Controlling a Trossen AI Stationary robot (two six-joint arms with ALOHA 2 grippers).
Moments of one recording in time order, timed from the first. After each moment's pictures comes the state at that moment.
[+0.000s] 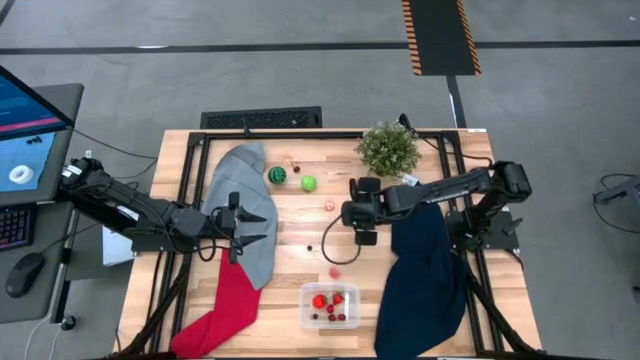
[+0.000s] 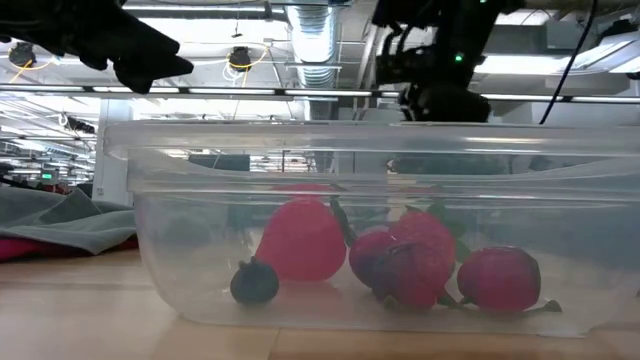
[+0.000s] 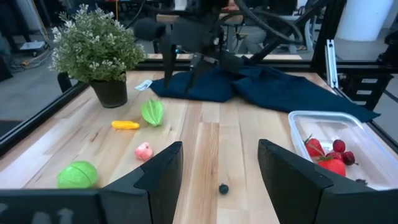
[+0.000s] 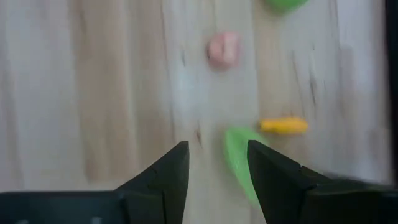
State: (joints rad) left arm -0.40 0.71 0.29 0.21 -0.46 -0.11; right arm 0.09 1.67 1.17 -0.76 0.37 -0.01
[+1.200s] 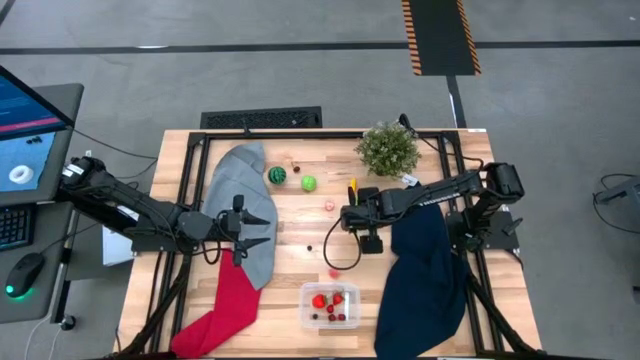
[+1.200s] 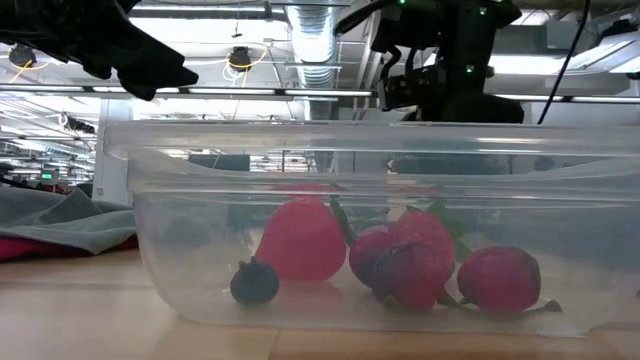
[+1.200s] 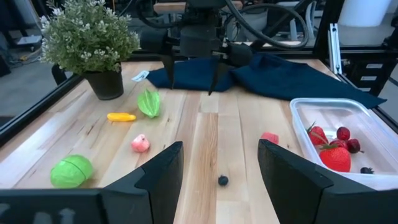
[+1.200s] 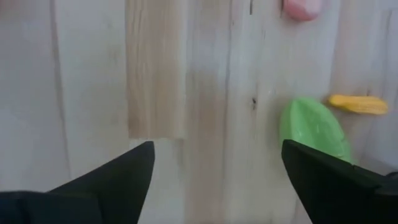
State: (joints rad) left arm -0.40 0.80 0.29 0.26 -0.45 -0.11; right arm 0.10 1.73 1.17 -0.83 0.17 -0.02
